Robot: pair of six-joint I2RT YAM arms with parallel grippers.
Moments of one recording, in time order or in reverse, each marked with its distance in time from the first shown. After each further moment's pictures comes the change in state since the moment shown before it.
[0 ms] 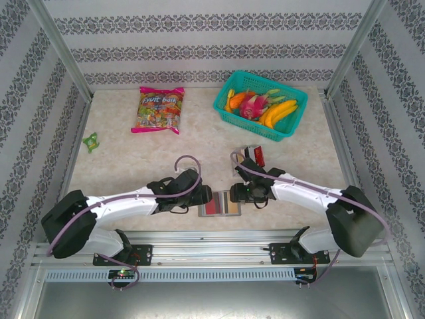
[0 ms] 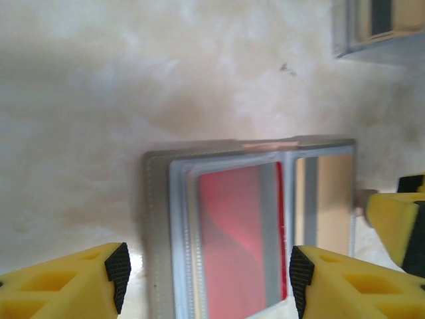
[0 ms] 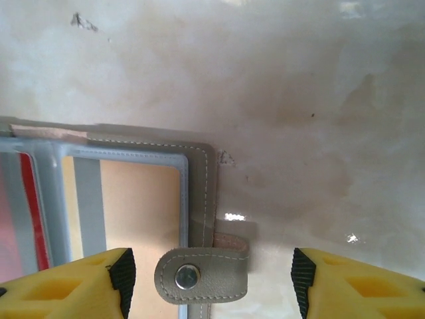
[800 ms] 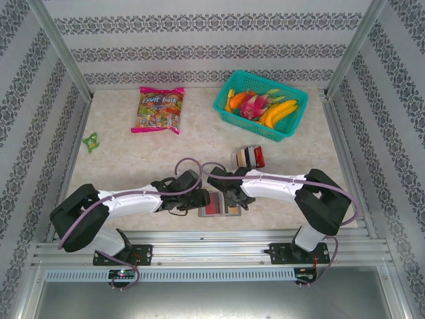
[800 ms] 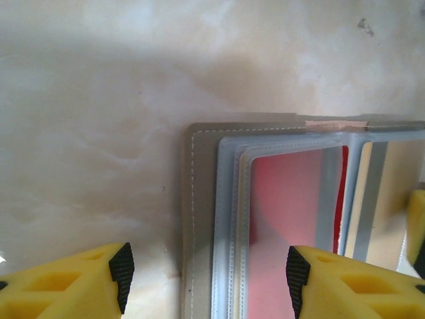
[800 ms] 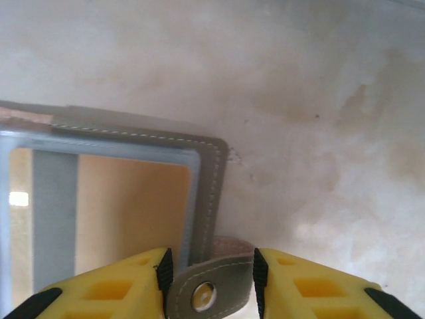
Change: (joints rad) left arm 0.035 0.075 -0.018 0.007 0.087 -0.022; right arm 0.219 0.257 0.230 -0.250 0.318 0.074
